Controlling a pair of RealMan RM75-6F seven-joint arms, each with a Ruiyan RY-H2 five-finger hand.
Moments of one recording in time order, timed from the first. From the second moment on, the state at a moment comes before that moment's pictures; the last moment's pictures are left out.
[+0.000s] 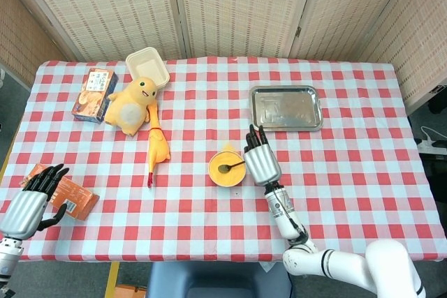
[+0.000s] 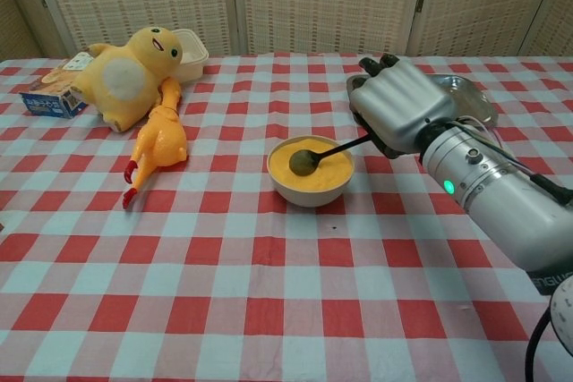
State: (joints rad) left arm -0.21 -1.11 0.01 -1.48 1.57 1.38 -0.13; right arm 0.75 -1.91 0.19 -1.17 -1.17 1.22 -1.04
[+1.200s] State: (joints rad) left arm -0.20 -1.11 0.01 -1.48 1.57 1.38 -0.12; right arm 0.72 -1.79 0.30 -1.24 -1.03 1.13 -0.71
